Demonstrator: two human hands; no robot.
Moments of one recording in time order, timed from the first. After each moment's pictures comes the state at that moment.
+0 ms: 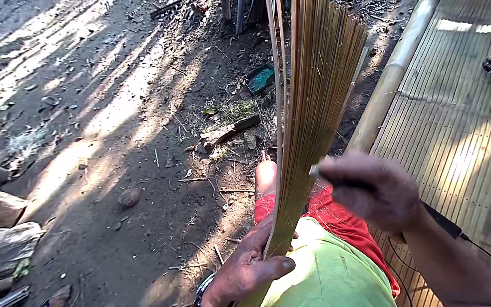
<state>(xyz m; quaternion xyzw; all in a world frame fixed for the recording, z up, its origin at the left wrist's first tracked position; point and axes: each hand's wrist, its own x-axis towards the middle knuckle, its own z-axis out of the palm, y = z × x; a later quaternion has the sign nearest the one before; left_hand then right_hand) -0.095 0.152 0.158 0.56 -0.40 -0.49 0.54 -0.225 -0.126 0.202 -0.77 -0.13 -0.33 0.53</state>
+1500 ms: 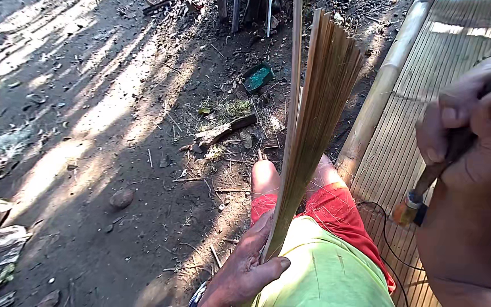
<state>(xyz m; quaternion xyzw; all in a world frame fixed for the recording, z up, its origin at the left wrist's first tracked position) -0.098 0.159 0.153 0.62 -0.43 -0.43 0.49 -0.247 -0.185 0.248 -0.69 0.01 -0.48 0.54</state>
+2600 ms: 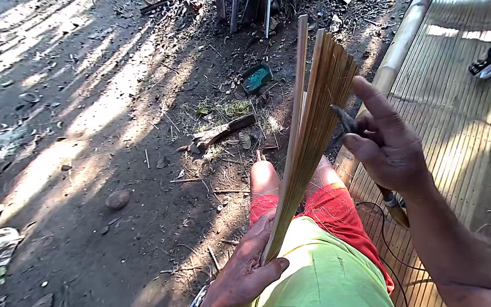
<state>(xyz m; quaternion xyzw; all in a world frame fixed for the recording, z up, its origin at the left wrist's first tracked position) -0.100 0.165 0.143 0.63 -0.44 -0.41 0.49 -0.218 -0.163 0.223 -0.84 0.05 -0.33 0.42</state>
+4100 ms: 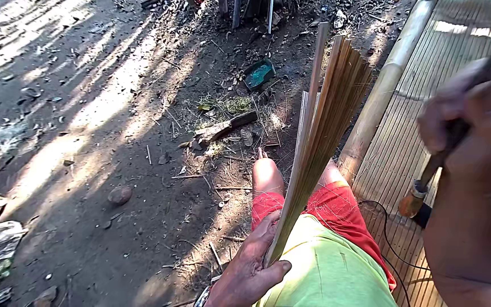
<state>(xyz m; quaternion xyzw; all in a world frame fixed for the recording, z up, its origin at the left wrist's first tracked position) -0.103 0.172 0.137 0.63 -0.45 -0.40 0.49 -0.246 -0.202 0.236 -0.72 0.04 -0.46 0.52</state>
